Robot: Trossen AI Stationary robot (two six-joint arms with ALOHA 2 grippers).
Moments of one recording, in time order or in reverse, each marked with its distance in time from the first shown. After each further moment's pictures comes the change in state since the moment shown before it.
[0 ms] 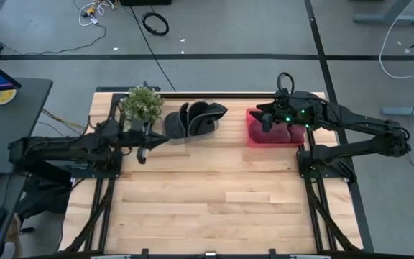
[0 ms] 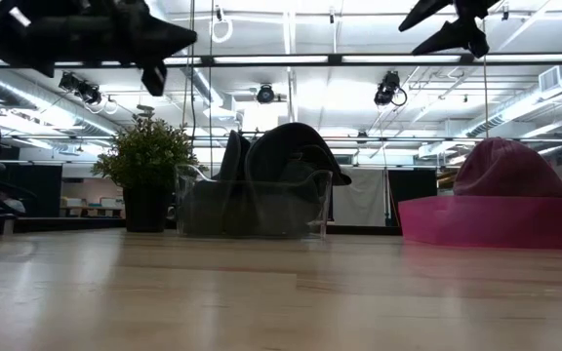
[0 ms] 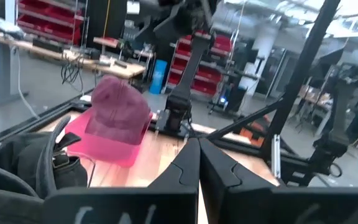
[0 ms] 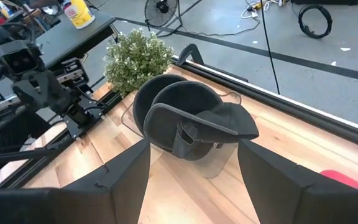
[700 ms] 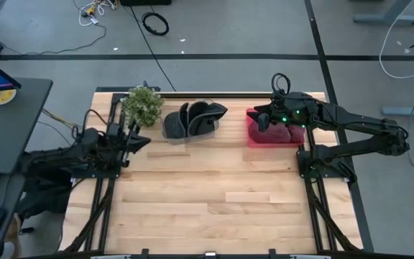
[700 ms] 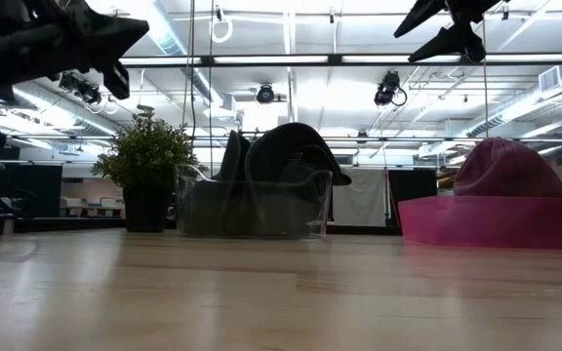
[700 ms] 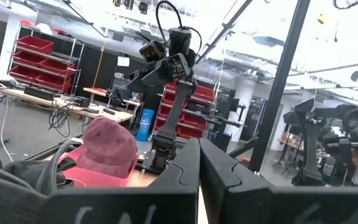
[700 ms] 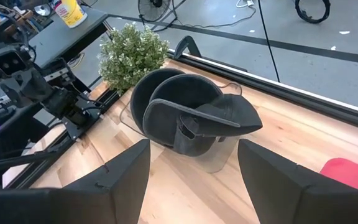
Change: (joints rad) left arm -0.001 -0.509 -0.222 -0.044 -0.013 -0.051; right arm 0.000 0.033 0.000 0.002 0.000 0.062
